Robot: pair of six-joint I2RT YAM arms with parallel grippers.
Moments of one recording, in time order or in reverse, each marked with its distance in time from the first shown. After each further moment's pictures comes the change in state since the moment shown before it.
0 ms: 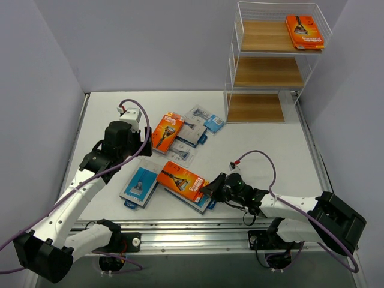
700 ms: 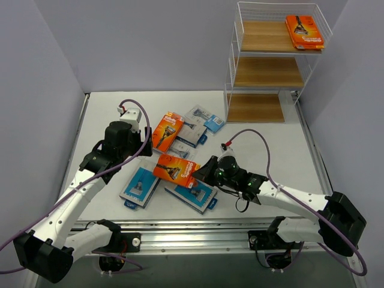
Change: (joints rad) left arm -0.002 0.000 0.000 0.000 0.001 0.000; right arm 0.000 -0.005 0.288 -0.232 0.019 -0.161
